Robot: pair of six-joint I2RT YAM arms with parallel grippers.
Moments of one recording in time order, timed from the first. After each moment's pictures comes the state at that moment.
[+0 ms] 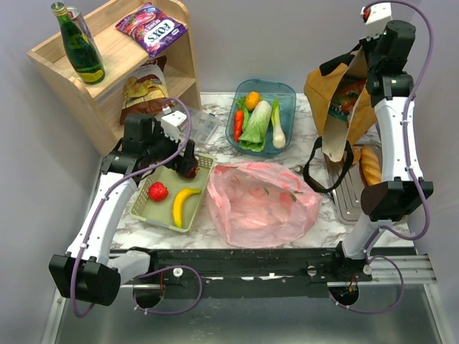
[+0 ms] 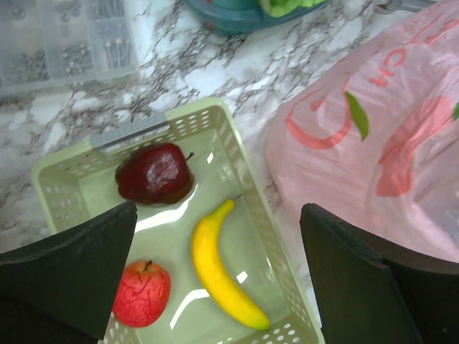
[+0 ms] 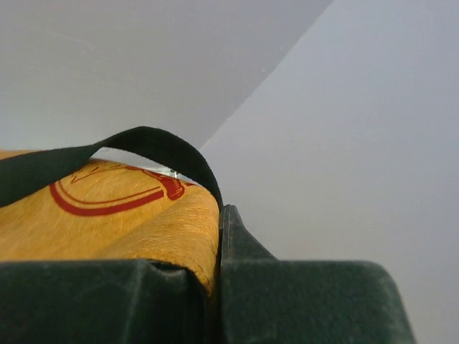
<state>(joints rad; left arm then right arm) -0.18 1.14 1.16 -0.67 0.47 0.19 -0.02 1.79 2.11 -0.41 0.32 -0.56</state>
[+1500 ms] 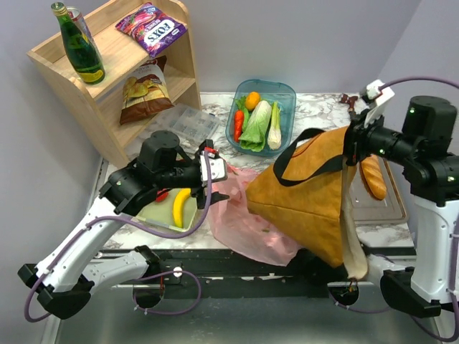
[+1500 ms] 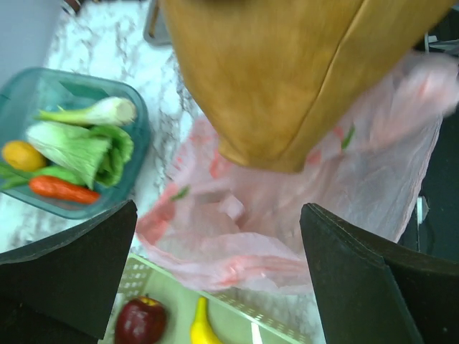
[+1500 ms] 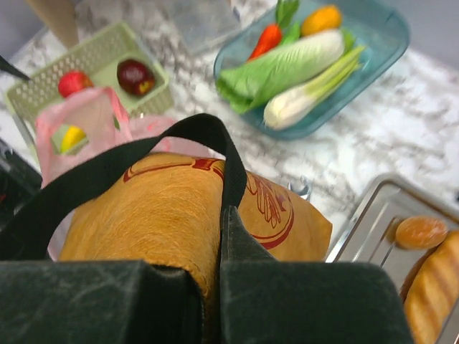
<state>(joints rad) -0.72 0.98 1.21 -0.70 0.59 0.52 0.10 1.12 1.87 -1.18 -0.52 -0.17</state>
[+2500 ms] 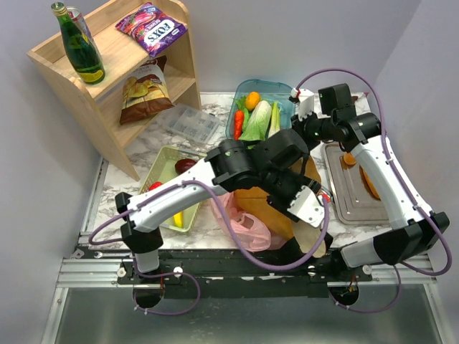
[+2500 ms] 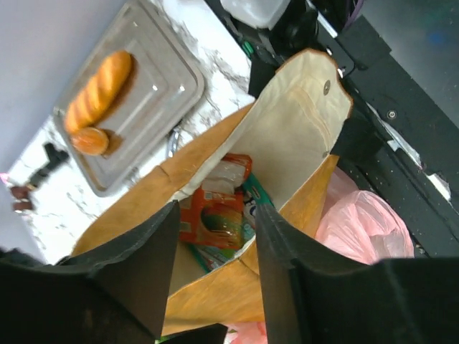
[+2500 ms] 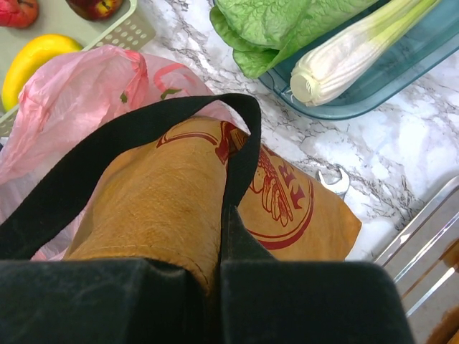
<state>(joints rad) -1.23 1.76 2.23 -1.21 0.49 0.97 0.35 1.43 1.60 -0.98 -0.35 -0.16</state>
